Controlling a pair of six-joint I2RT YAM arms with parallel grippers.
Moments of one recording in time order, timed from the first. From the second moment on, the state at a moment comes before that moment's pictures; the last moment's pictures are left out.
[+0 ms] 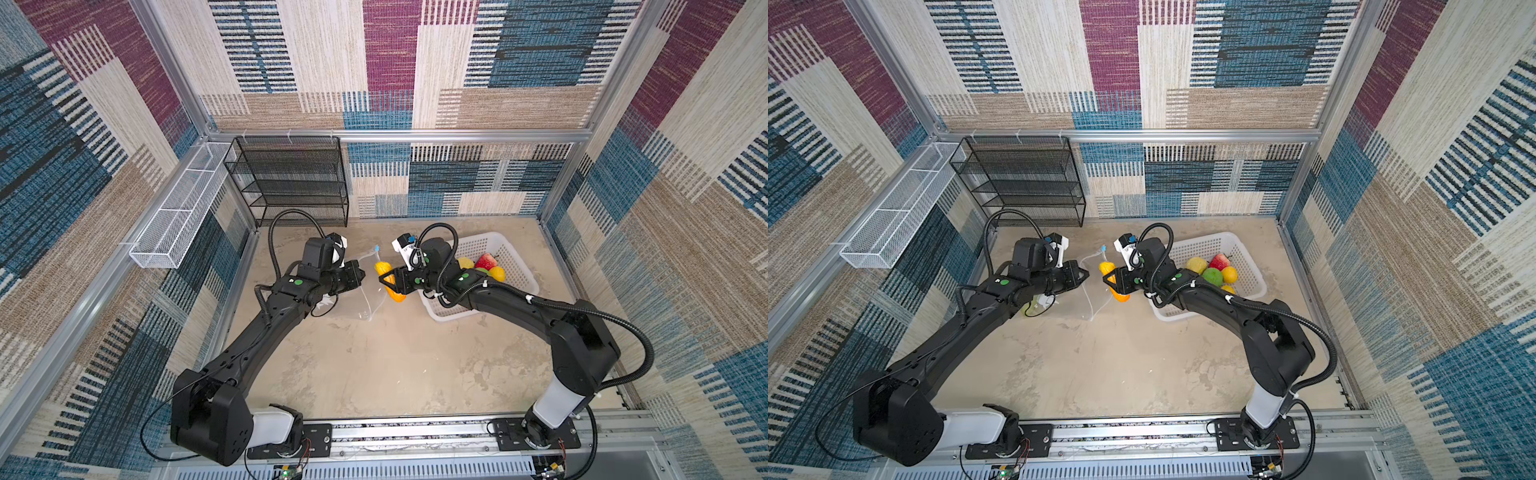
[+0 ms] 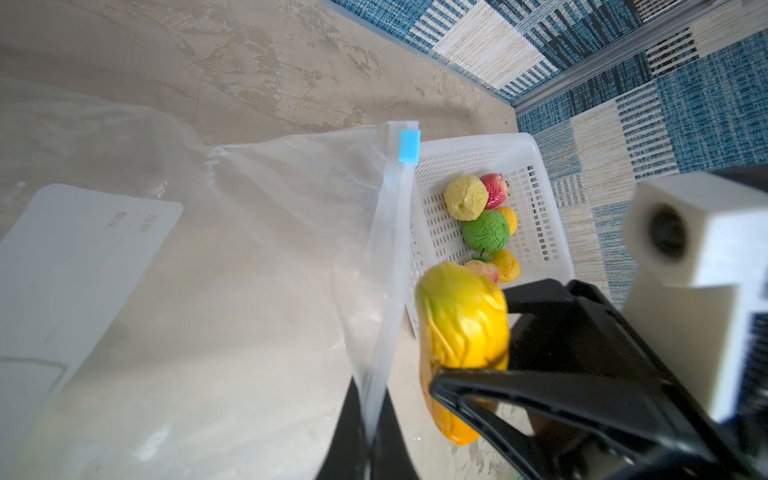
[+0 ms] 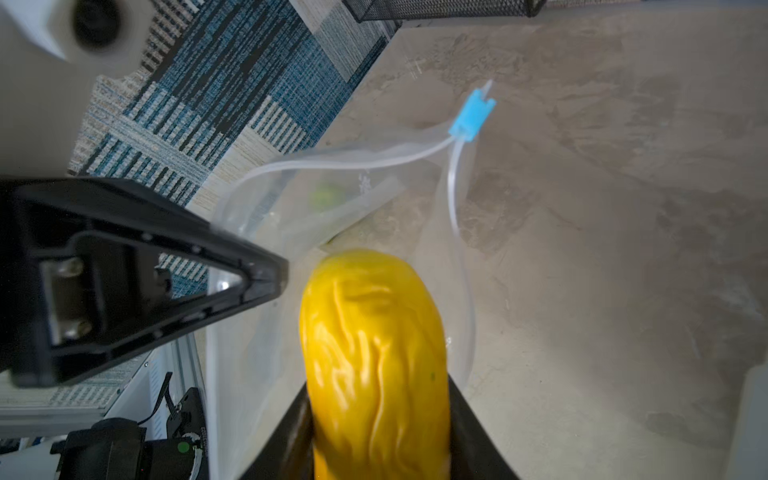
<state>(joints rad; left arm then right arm) -0.34 1.33 1.10 -0.44 0.32 -0.58 0.68 1.73 1.24 -0.05 -0.41 0.43</state>
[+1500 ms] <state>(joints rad) -0.37 1.32 1.08 -0.41 0.32 -0.61 0.75 1.86 1.28 0.05 -0.25 0.77</state>
